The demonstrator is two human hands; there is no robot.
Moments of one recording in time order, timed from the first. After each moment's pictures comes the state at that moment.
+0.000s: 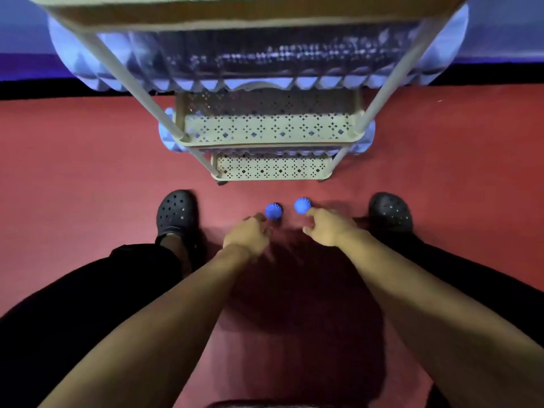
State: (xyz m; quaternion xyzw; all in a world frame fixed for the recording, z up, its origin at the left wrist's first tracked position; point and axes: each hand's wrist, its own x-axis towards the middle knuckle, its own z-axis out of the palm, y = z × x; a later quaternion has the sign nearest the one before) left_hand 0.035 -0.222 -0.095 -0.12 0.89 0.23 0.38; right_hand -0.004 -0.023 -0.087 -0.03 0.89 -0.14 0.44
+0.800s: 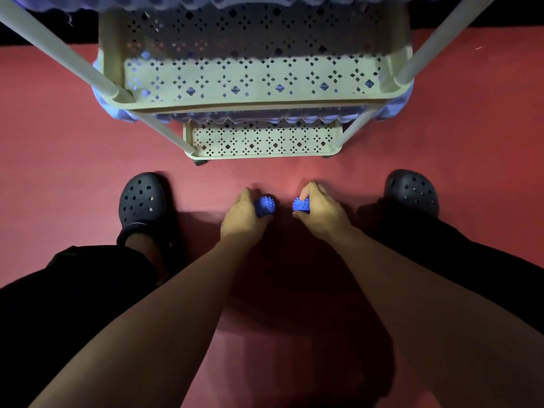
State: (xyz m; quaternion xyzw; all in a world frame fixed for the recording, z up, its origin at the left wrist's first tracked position) left_hand 0.023 -0.223 -0.222 -0.17 0.88 0.32 0.29; right_hand 0.001 -0.030 -0.209 0.05 0.90 -0.28 0.32
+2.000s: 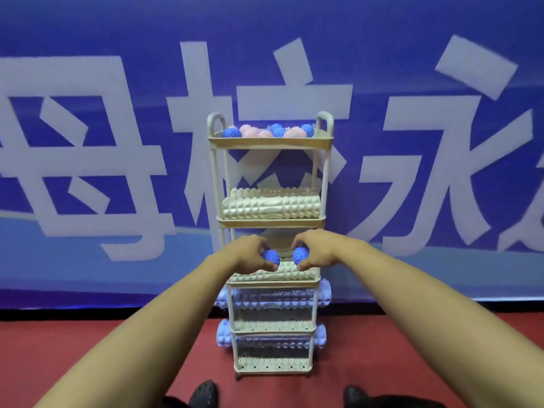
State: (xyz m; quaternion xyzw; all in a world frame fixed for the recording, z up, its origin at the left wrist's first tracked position) left_hand 0.079 -0.242 0.478 0.12 0.98 0.17 0.05; right_hand 0.069 -0.030 0.504 -0.23 0.97 -0.05 0.08
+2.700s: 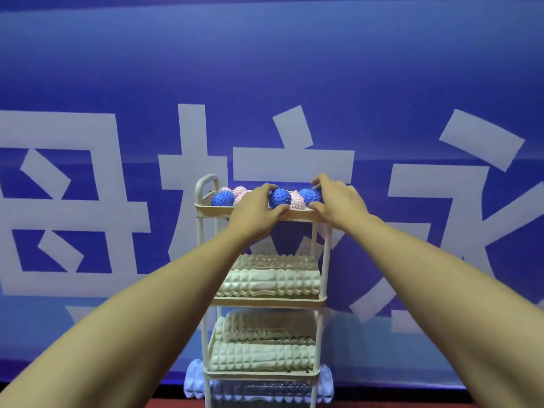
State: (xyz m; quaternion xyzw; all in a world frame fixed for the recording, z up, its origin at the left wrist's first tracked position) left_hand -0.056 -0.204 0.656 0.12 0.89 0.29 -0.33; right_hand -0.078 -0.004 0.685 -0.12 0.94 -0.09 -0.30
